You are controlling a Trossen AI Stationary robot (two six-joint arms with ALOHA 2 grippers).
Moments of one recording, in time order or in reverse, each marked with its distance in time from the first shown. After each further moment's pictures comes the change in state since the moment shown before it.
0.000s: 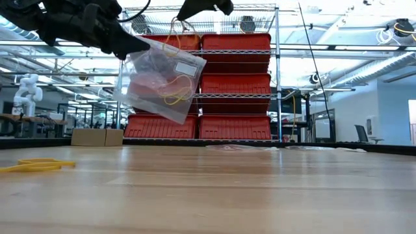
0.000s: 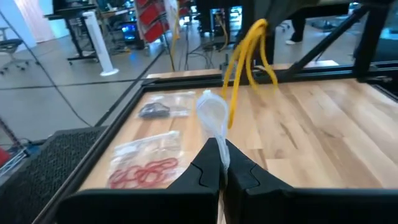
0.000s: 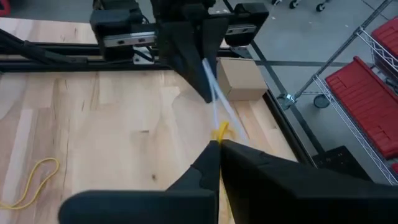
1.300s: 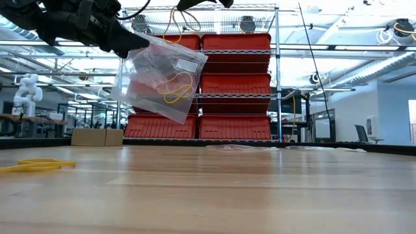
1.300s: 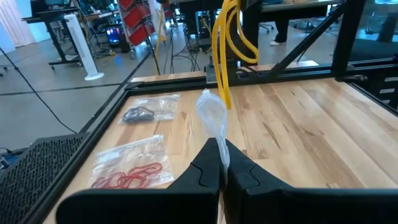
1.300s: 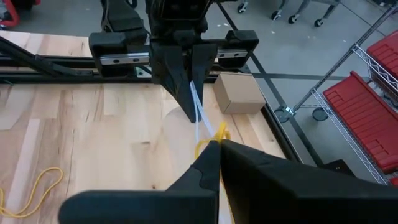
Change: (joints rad) left arm -0.045 0.000 0.000 0.000 0.022 0.002; right arm 0.003 -0.023 0.007 0.026 0.001 -0.033
